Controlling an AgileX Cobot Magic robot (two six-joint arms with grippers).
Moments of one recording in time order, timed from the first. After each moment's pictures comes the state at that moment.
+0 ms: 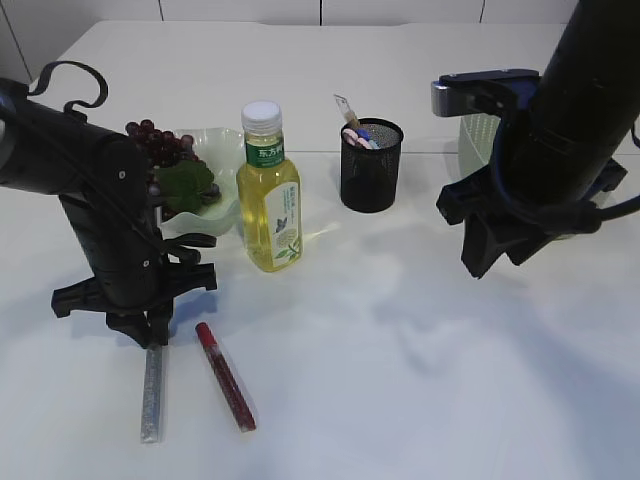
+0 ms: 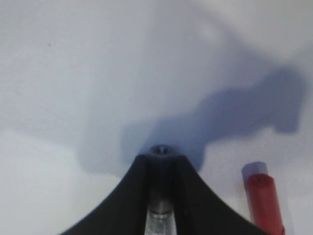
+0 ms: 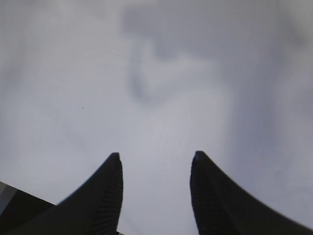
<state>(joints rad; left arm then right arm) -0.40 2.05 -1.21 0.04 0.75 -0.73 0.37 1.65 -1.32 0.10 1.17 -0.03</state>
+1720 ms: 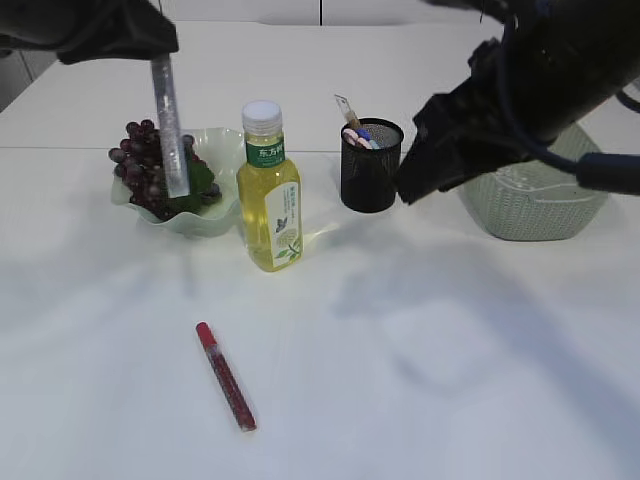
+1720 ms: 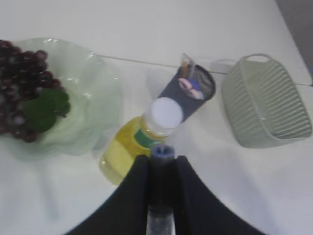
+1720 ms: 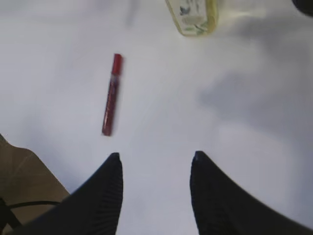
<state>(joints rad) -0.51 1.41 -1.23 0.07 0.48 -0.59 0.37 1.52 -1.31 0.43 1.02 -0.38</state>
